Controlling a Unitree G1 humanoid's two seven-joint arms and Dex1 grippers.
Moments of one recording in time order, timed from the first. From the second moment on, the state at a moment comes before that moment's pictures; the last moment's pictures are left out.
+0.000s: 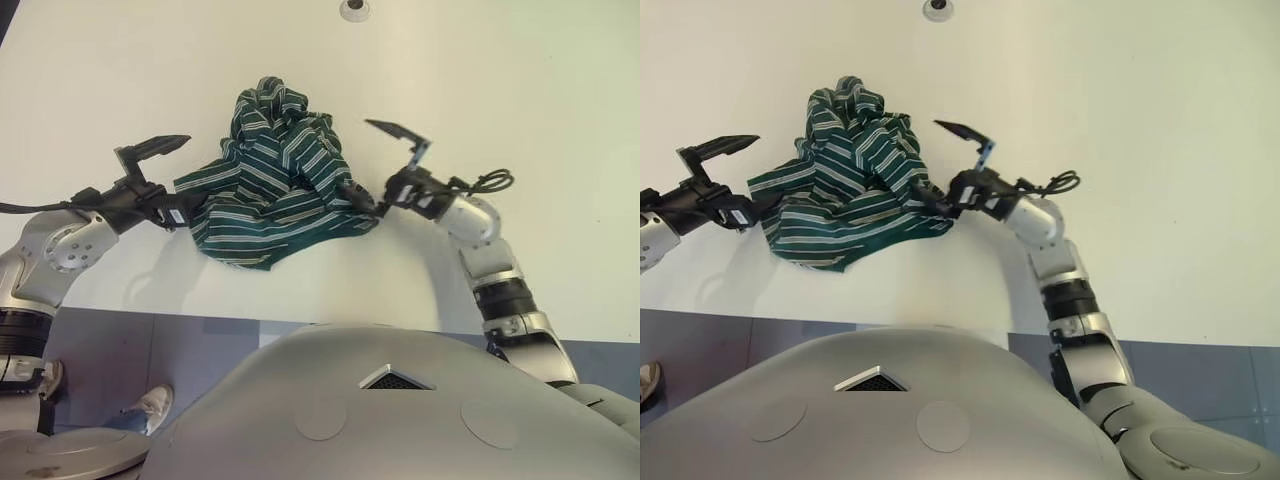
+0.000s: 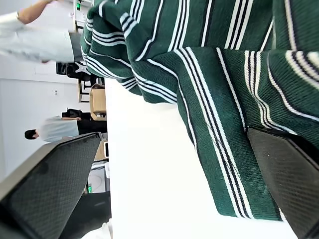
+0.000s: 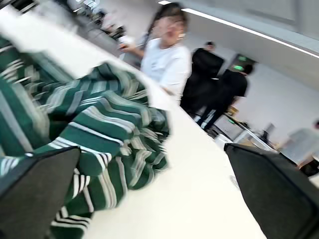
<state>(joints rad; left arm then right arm) 0.19 1.00 -0.09 0.17 0.47 -0.65 -0.34 -0.05 -0.21 0.26 0.27 -0.32 -0.61 0.55</state>
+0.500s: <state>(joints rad) 0.16 0.97 -0.15 0.08 0.48 -0.54 -0.34 -0.16 -0.15 0.33 0.35 -0.47 -0.40 0.24</state>
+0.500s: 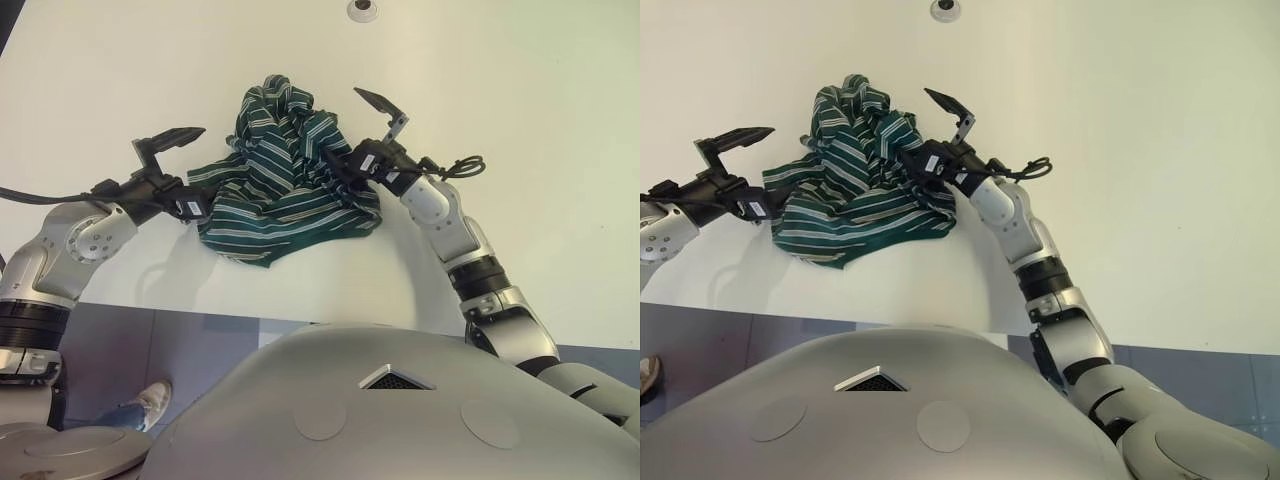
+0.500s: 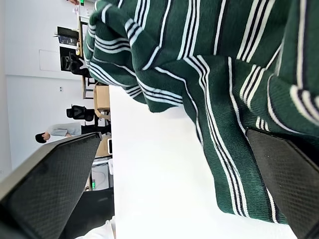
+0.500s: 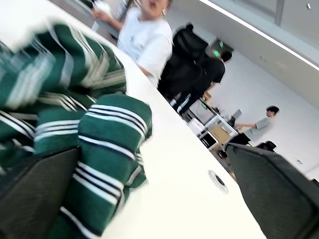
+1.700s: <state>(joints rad) 0.07 0.98 -0.19 0.12 0.59 -0.40 -0.30 -0.09 -0.51 -0.08 0.44 -0.03 -0.28 0.36</state>
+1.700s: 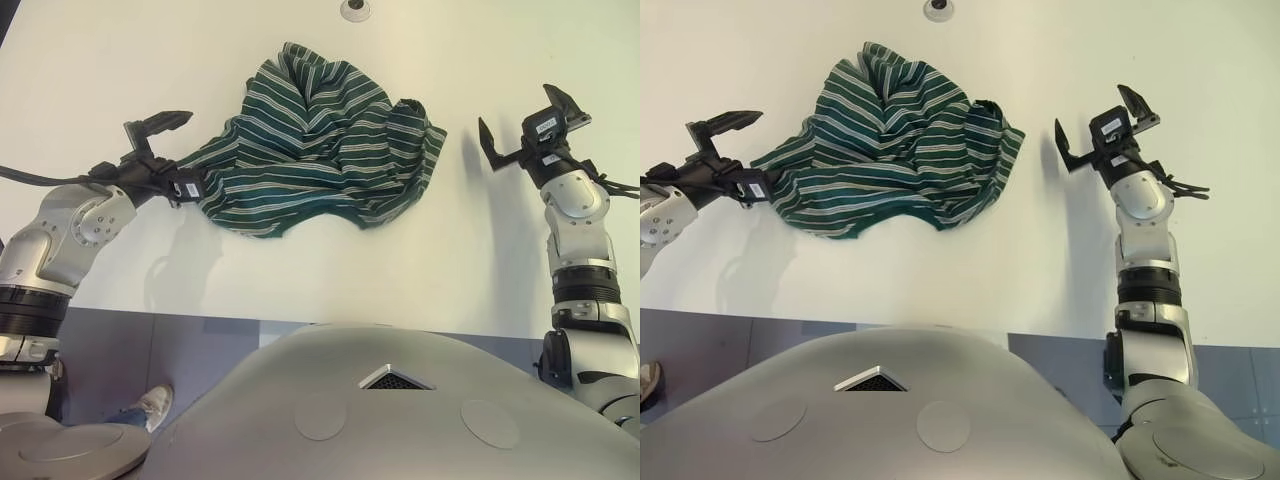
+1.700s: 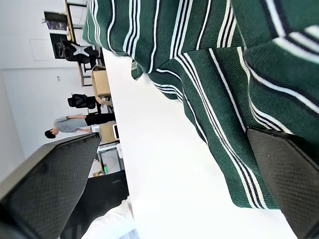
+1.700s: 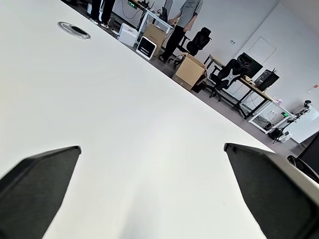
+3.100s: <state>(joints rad) 0.22 0.87 -0.05 0.27 0.52 -1.07 -0.32 0.14 -0.69 0.25 -0.14 -0.32 -0.57 0.76</state>
